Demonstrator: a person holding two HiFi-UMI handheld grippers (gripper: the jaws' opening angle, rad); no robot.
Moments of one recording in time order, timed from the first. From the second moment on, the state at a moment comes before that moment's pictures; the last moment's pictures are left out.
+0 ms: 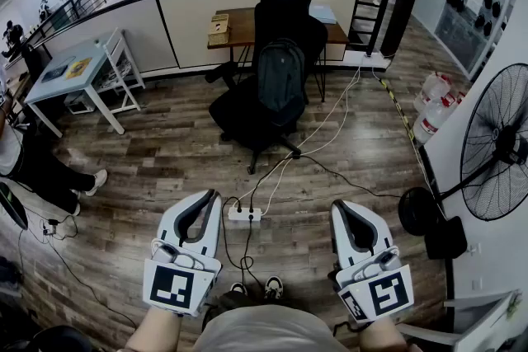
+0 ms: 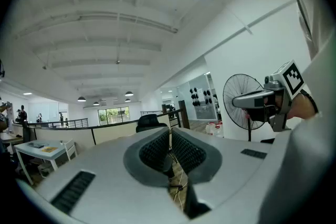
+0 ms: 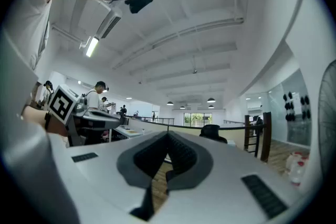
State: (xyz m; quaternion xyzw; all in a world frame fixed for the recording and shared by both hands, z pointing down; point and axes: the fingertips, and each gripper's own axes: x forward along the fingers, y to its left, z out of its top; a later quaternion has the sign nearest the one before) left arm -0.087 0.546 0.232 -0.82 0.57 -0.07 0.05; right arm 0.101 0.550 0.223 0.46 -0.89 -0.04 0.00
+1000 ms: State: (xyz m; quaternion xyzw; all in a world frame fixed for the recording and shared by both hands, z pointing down) left arm -0.043 0.549 0.244 -0.83 0.56 -0.03 0.02; right arm 0.151 0.538 0.212 0.50 -0.86 -0.04 -0.07
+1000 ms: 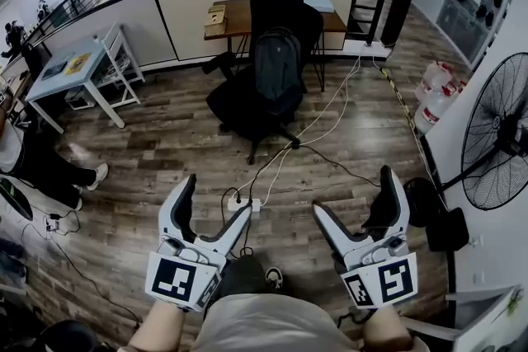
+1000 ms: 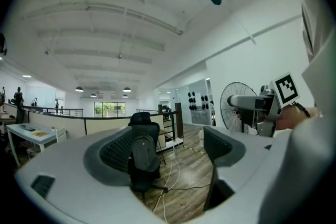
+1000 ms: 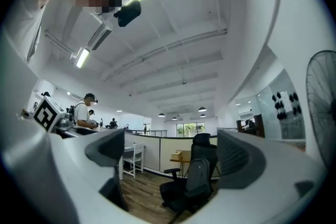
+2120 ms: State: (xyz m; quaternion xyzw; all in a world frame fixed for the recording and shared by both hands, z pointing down) left arm -0.060 0.426 0.261 -0.82 0.56 -0.05 0.04; right arm 0.147 0.424 0.236 0.52 -0.85 -0.04 -0.01
